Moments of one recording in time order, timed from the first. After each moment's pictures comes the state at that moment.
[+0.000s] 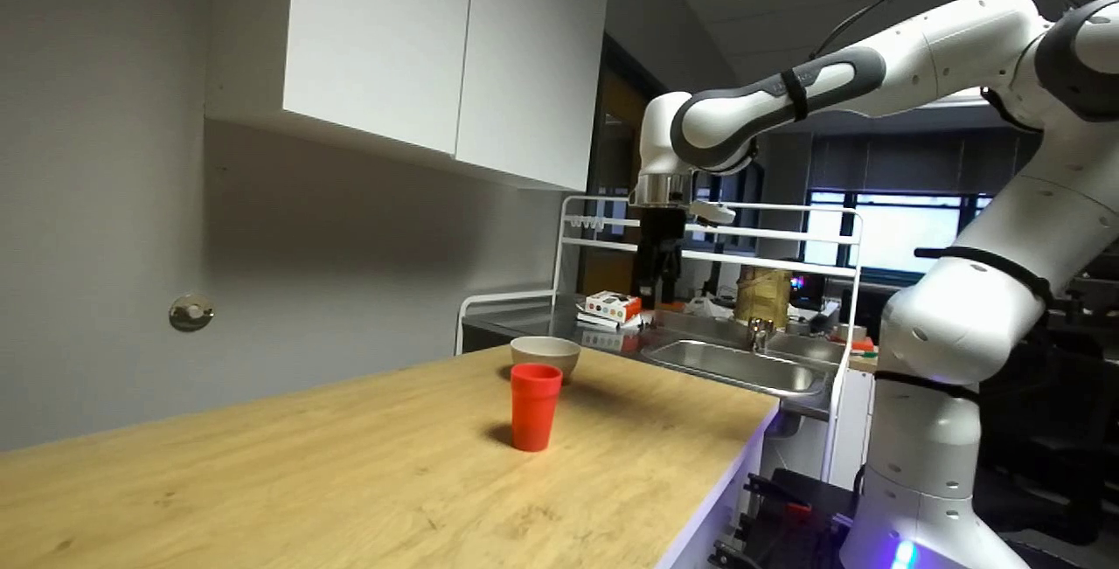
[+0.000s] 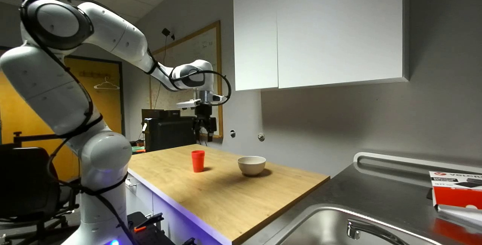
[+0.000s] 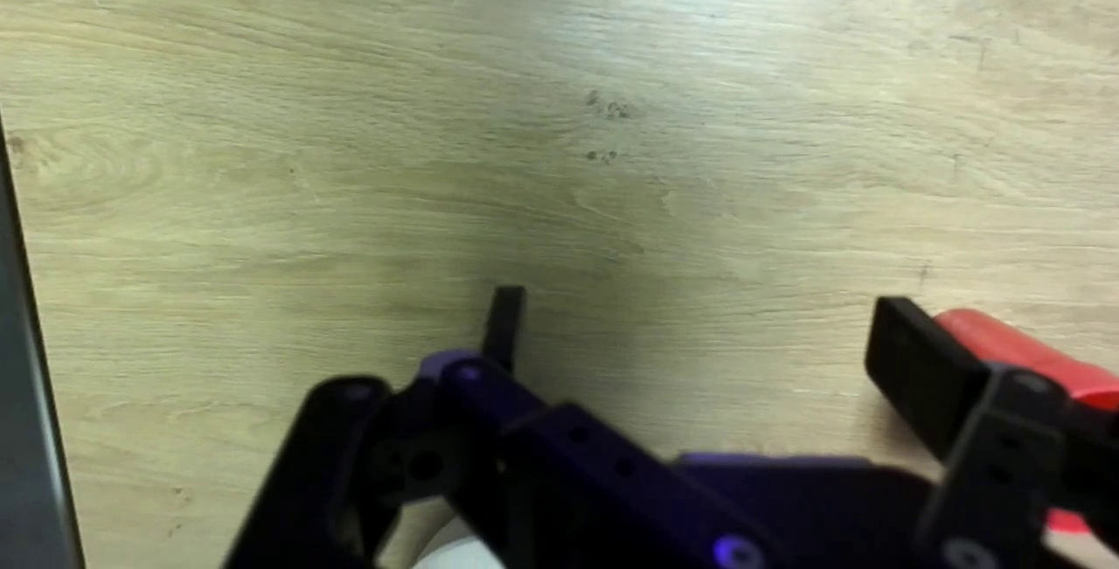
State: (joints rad) arm 0.02 -0.54 0.03 -2.51 -0.02 1.93 0.04
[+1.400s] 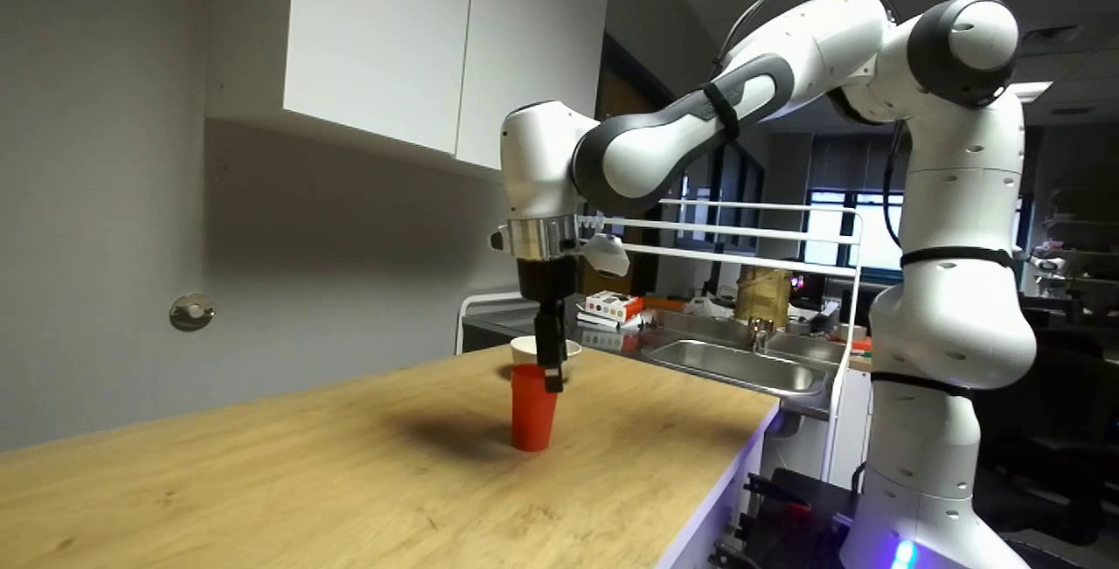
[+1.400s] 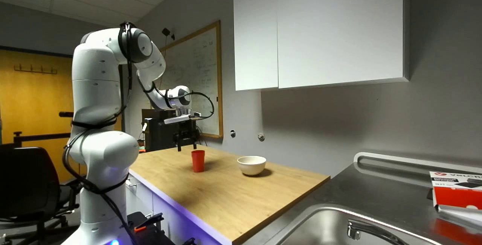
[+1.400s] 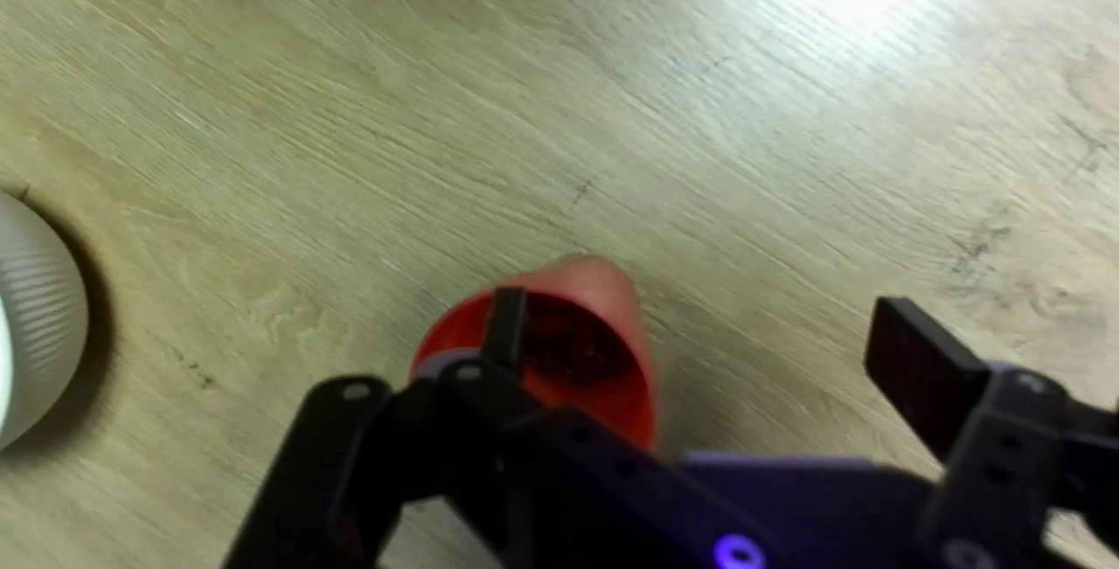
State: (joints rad) arm 0.25 -0.02 0.33 -2.20 -0.18 1.99 0.14
